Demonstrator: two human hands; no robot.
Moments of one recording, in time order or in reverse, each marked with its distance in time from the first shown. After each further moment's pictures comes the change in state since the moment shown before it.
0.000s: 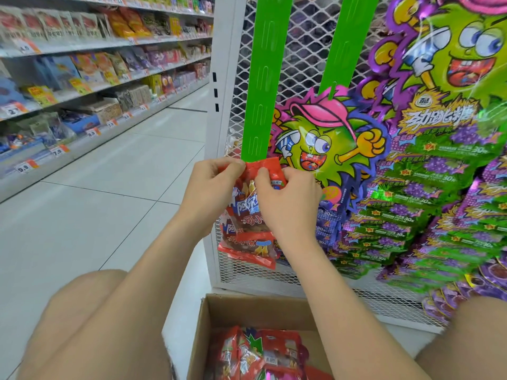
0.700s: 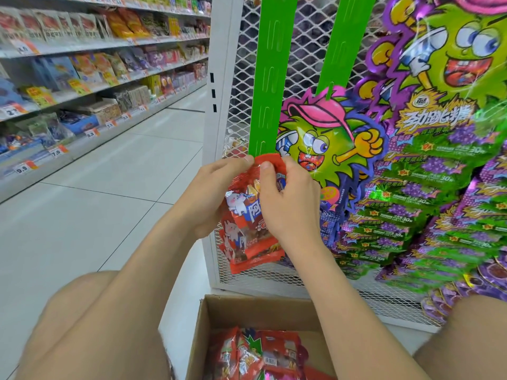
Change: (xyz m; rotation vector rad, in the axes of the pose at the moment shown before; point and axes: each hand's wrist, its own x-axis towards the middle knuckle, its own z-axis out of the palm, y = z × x) left_hand 0.000 0.008 -0.002 -0.237 -0.235 -0.178; right_hand -0.001 -0.005 -0.015 0.000 -0.063 -0.129
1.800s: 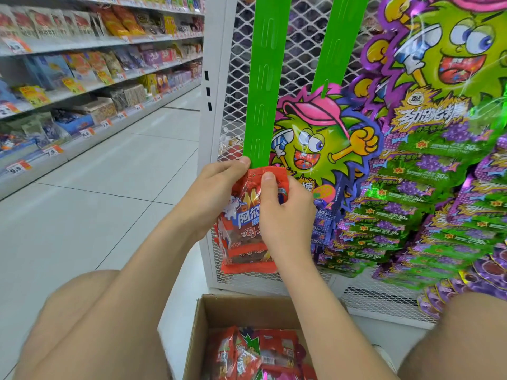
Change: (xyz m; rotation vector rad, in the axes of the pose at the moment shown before) left_hand -0.004 -0.002 0.008 0.219 -0.005 0.050; right_hand -0.019 0.013 0.011 0.163 0.098 0.180
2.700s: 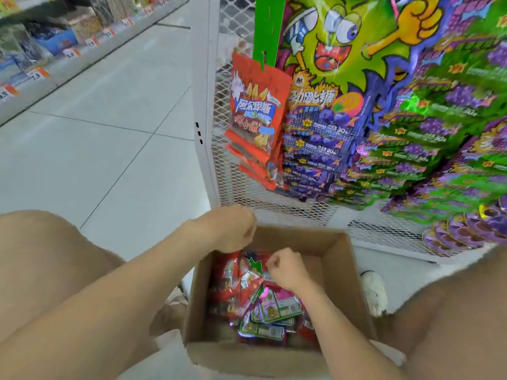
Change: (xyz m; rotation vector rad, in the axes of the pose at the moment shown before) left_hand -0.043 -0.175 0.012 1.346 -0.681 -0.110; right_hand -0.157 0.251 -0.025 -0.602 -0.948 0.498
